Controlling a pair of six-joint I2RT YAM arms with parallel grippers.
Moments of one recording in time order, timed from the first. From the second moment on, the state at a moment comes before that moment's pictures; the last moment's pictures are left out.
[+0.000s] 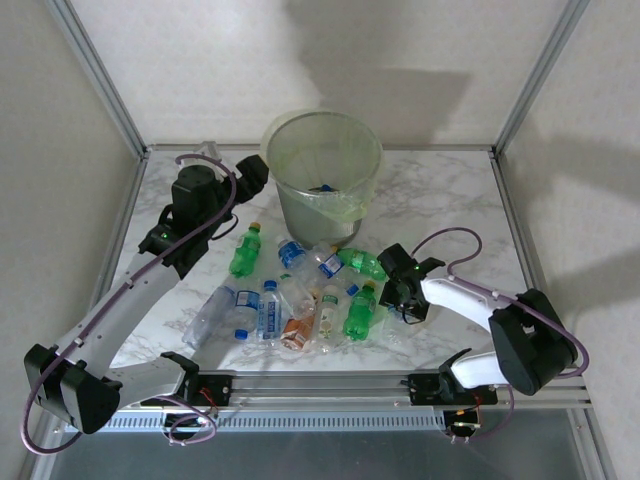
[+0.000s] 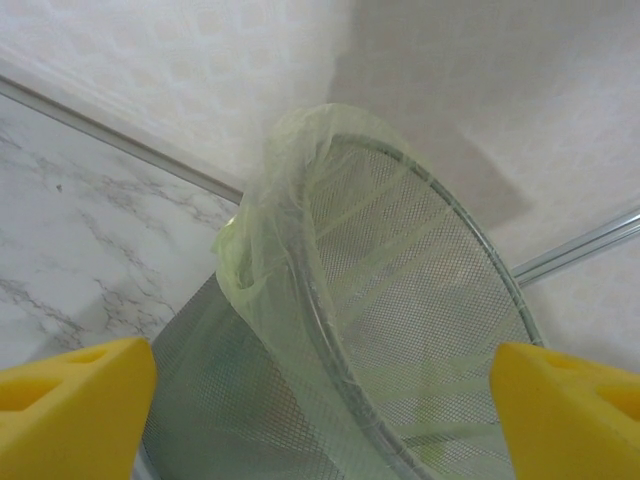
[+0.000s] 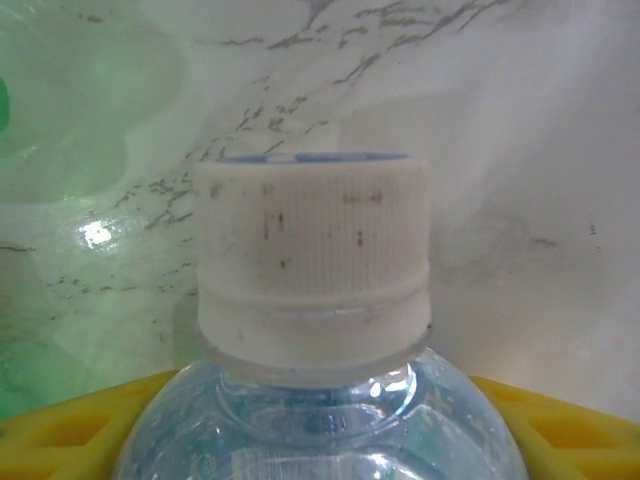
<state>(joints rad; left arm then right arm) -0.40 1.16 1.11 -0.19 -0.13 -0.77 0.59 1.36 0.67 -0.72 0.15 0.90</state>
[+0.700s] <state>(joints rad) -0.39 1.16 1.11 -0.19 -0.13 -0.77 0.59 1.16 0.96 -0.91 0.30 0.89</state>
